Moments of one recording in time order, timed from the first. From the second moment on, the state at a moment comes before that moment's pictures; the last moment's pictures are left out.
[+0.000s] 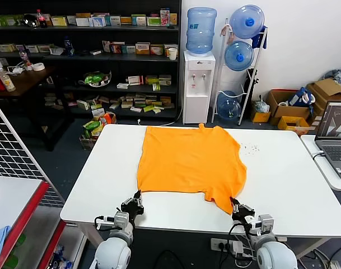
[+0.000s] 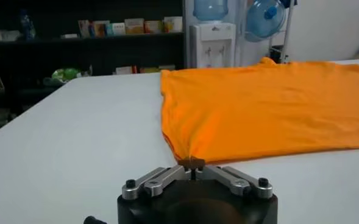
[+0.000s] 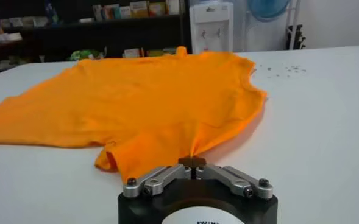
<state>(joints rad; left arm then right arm) 1.26 -1.40 -0.30 -1.66 -0.09 0.22 -0.10 -1.39 1.31 0.58 1.76 0.27 -0.31 -0.14</state>
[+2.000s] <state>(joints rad) 1.19 -1.34 -0.25 -1.59 0.05 0.12 -0.09 -1.14 1.23 0.47 1.53 0.22 -0.11 -0.10</state>
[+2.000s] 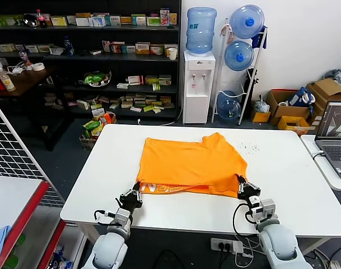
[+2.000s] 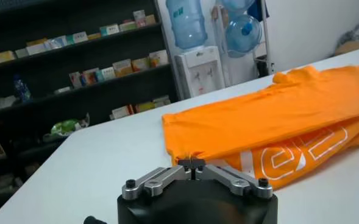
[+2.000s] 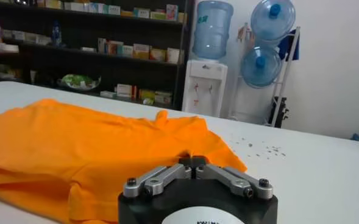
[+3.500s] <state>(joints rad) 1.19 -1.32 -0.24 -1.61 -0.16 0.23 -0.11 -1.28 1.18 0.56 1.61 0.23 -0.28 -0.14</state>
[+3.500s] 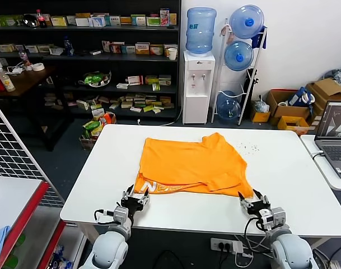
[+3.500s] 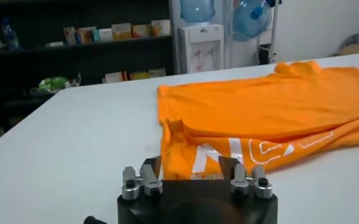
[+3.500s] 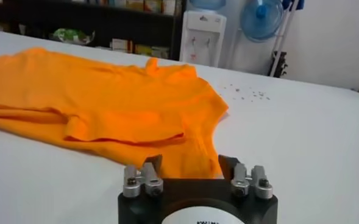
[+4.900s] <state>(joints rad) 1.45 -1.15 -0.24 -1.89 -0.20 0.34 -0.10 -1.60 1.10 0.68 1.92 0.25 -0.45 -0.09</state>
